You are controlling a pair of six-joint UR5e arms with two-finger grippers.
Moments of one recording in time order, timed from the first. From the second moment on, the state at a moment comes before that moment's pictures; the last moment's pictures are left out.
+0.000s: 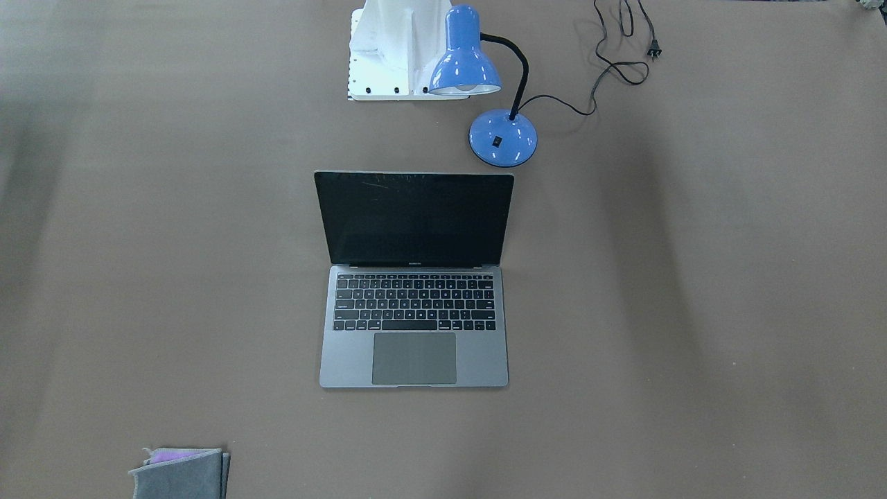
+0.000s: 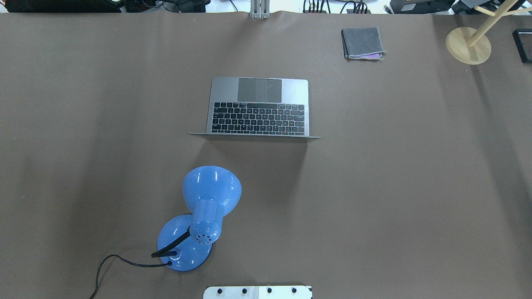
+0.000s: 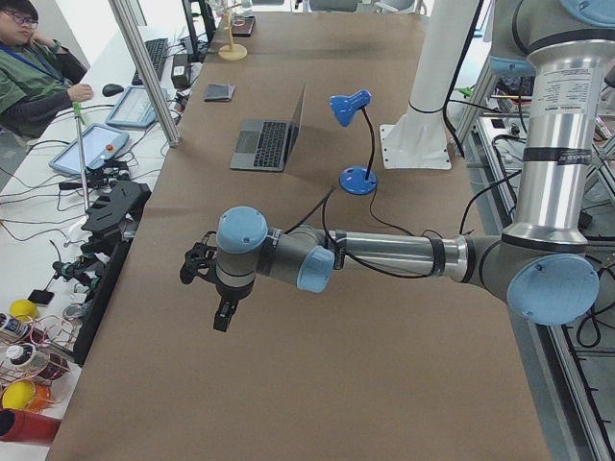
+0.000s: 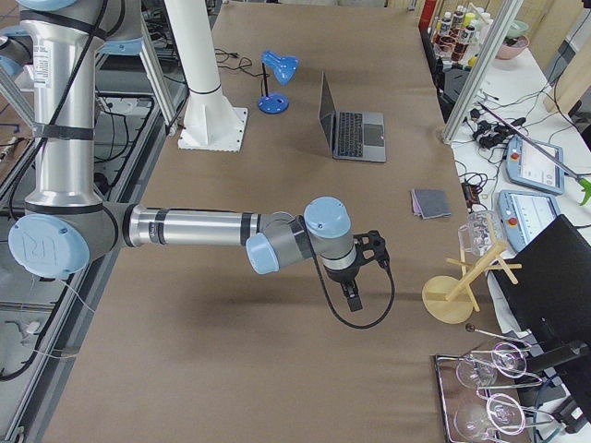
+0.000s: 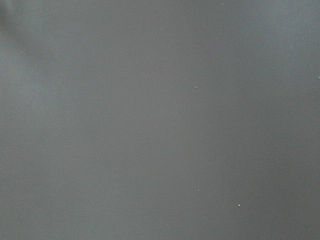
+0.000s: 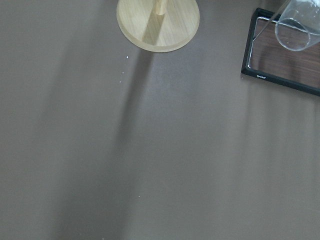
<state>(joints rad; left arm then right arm) -1.59 -1.63 -1.50 -2.01 -2.30 -0.02 1.52 -1.65 1.64 -1.13 2.25 0.07</state>
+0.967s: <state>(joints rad) -1.57 -1.67 -1.46 -2.20 -2.31 -0.02 1.50 -1.68 1.60 -0.82 2.33 0.14</state>
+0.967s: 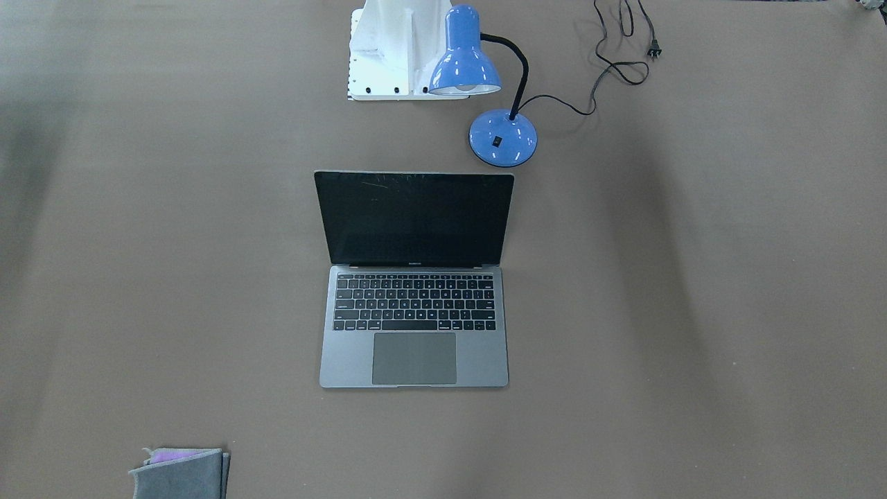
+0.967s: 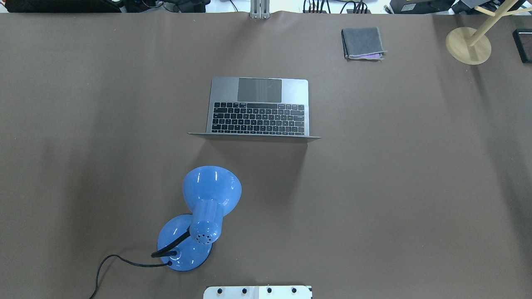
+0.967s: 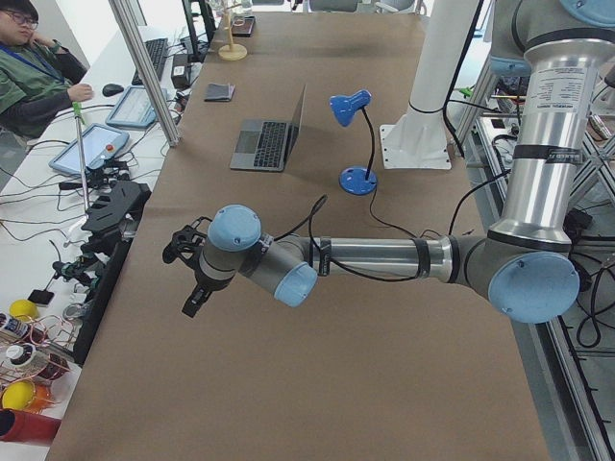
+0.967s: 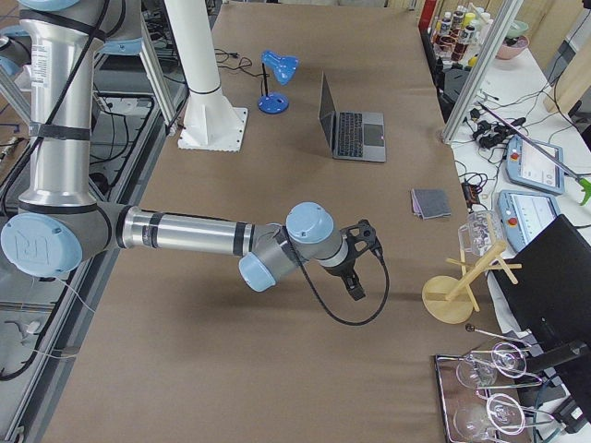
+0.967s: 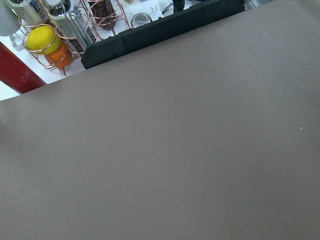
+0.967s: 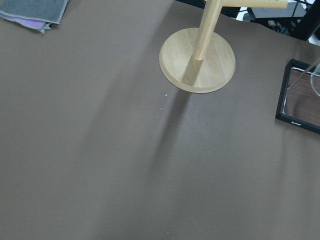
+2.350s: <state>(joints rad) -1.08 -1.71 -1.71 -2.41 -2.36 -0.83 1.04 -1.65 1.96 -0.82 2.24 0.92</state>
